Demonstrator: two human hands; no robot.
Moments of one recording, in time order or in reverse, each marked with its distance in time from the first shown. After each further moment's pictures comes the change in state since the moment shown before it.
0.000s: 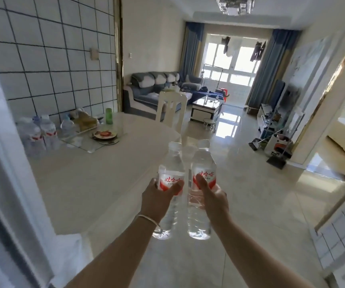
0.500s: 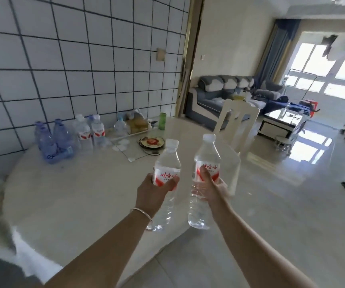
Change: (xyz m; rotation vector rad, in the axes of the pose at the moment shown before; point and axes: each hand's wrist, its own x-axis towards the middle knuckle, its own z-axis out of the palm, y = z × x) left_hand 0.241 -0.019 -0.039 0.020 0.442 -0.111; right_hand 0.264 -0.020 0.166 0.107 -0.377 0.055
